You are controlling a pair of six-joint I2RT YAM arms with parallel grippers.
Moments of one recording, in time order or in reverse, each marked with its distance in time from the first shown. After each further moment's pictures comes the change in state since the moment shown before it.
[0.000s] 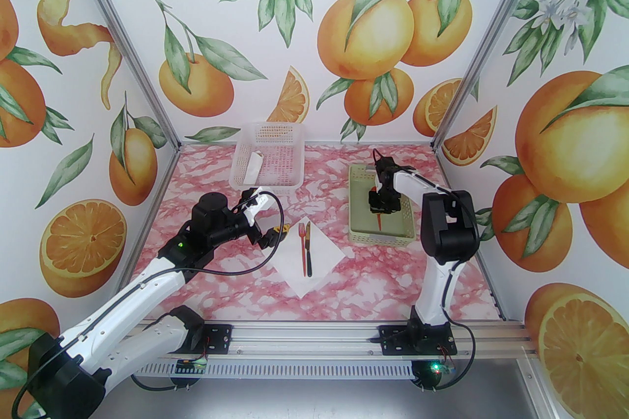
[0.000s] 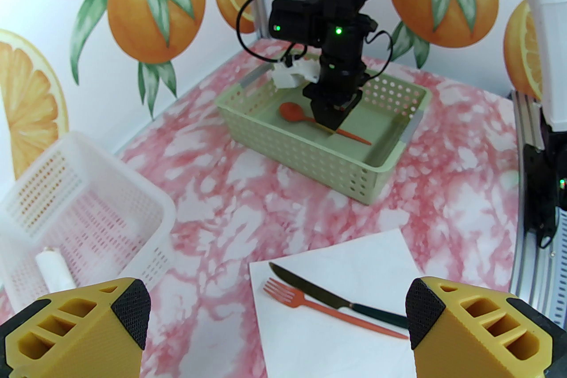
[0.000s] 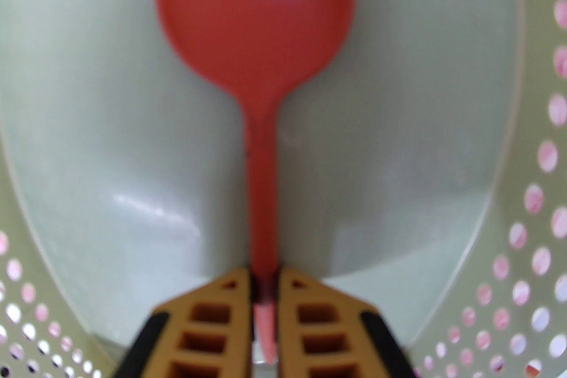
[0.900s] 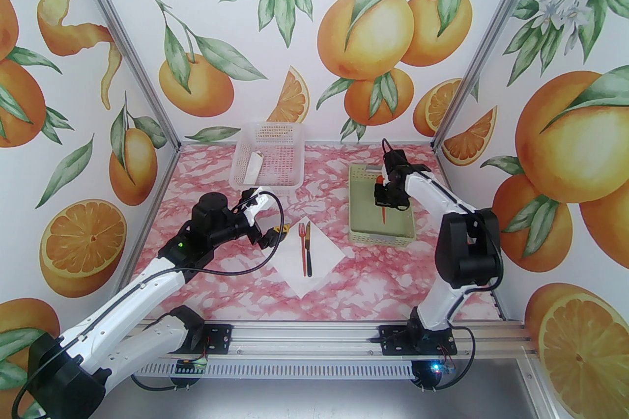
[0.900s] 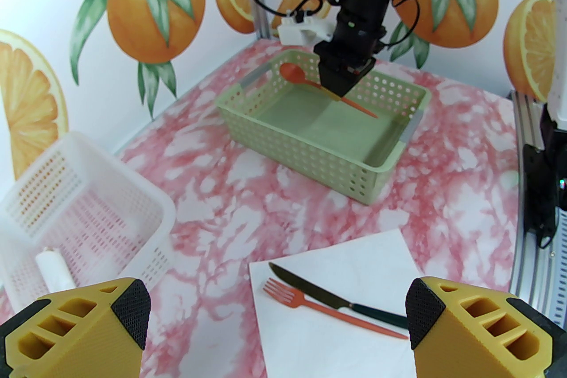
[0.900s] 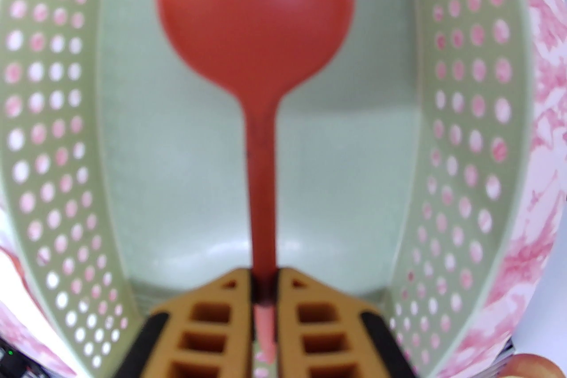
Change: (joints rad) left arm 0.000 0.000 0.000 0.000 0.001 0.000; right arm 0.000 -0.253 -0.060 -0.009 -0.010 0.029
